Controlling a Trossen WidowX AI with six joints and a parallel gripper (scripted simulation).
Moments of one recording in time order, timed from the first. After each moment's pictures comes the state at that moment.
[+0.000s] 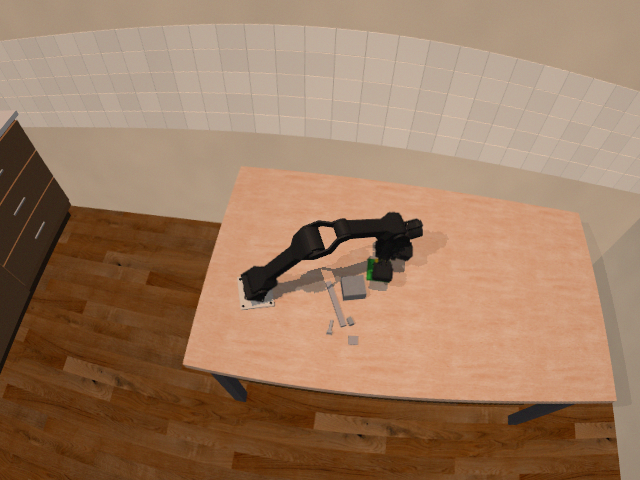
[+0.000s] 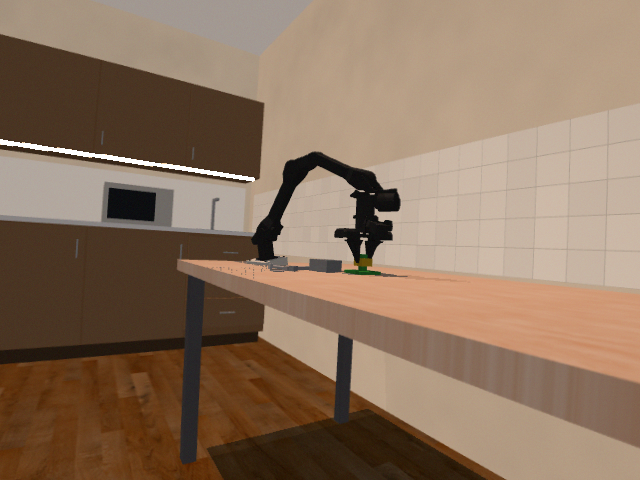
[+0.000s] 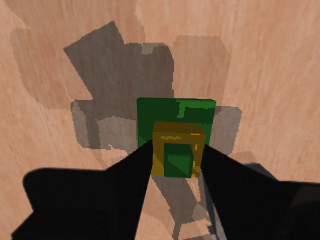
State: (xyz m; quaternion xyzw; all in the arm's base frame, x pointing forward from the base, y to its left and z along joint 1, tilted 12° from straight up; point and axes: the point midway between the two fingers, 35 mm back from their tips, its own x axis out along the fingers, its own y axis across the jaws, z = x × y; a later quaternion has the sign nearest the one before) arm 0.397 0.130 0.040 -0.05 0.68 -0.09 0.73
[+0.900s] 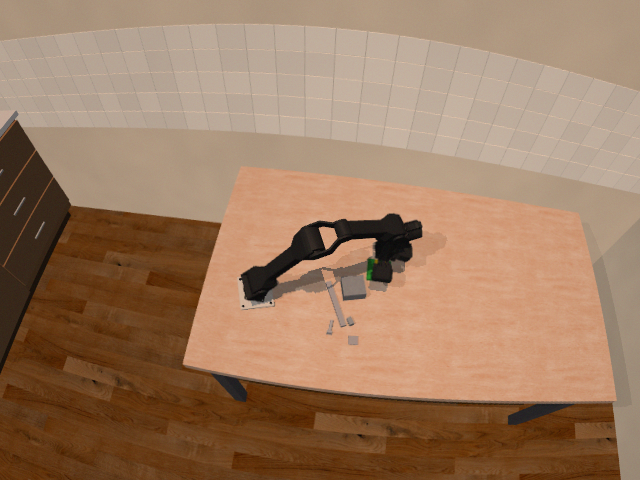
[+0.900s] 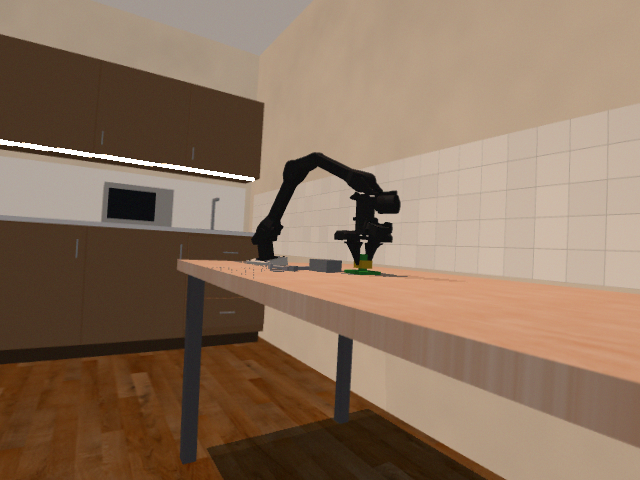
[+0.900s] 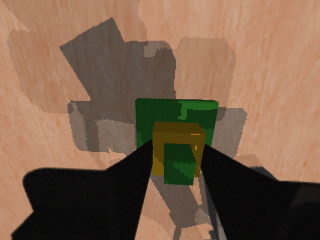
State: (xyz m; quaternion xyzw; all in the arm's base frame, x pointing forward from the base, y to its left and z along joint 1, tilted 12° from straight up) arm 0.397 0.129 0.033 -0.05 0.68 -0.09 0.73
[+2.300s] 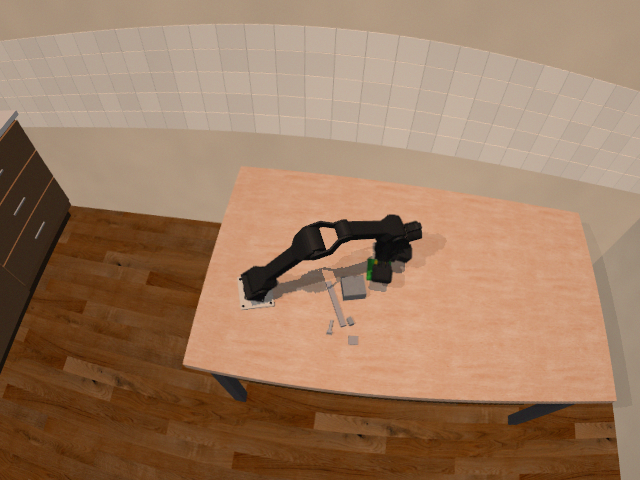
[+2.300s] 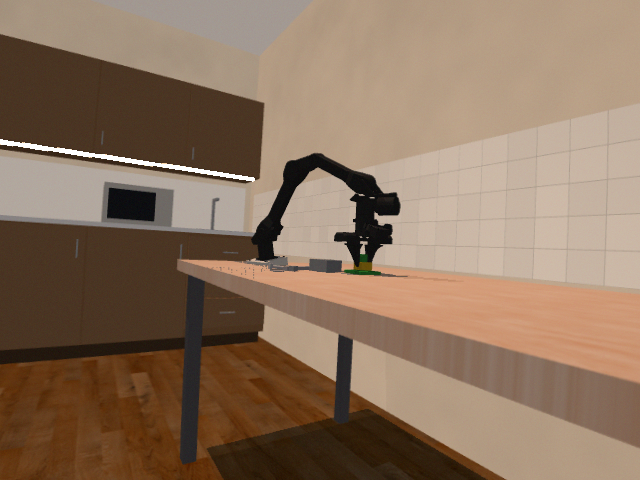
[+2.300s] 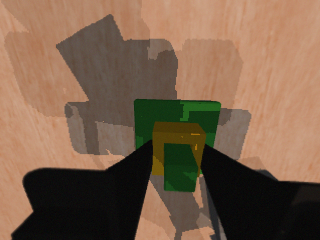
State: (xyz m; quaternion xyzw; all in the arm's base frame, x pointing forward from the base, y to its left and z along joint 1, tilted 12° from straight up) arm 0.397 0.127 0.028 -0.05 0.68 -0.09 0.73
